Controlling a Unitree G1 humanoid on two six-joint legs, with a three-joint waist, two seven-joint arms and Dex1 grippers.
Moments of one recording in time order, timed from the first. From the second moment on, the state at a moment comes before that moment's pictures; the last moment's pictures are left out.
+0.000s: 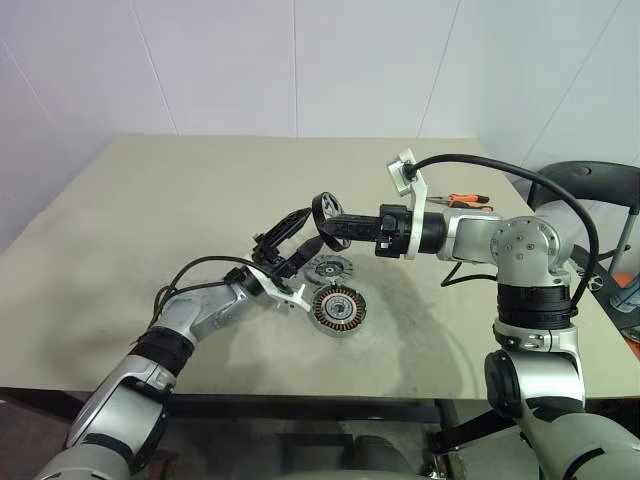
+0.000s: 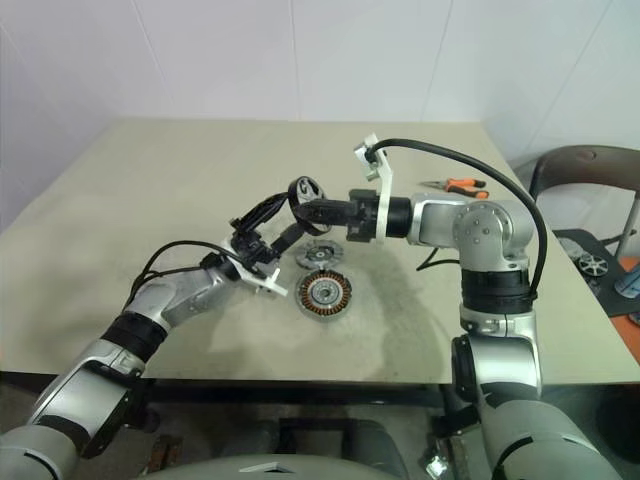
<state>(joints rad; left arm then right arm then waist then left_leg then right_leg) -0.57 0.49 -0.42 0.51 1.04 -0.72 0.62 -0.81 -0.38 -0.12 0.01 0.89 1.33 0.72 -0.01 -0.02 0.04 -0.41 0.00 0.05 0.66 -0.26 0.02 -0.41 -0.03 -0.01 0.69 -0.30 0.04</state>
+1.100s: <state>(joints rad) -0.59 0.44 -0.42 0.51 1.03 -0.62 0.64 -0.80 -0.41 -0.04 0.00 0.87 1.29 0.74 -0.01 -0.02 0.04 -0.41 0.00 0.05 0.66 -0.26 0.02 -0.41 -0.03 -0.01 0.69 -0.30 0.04</state>
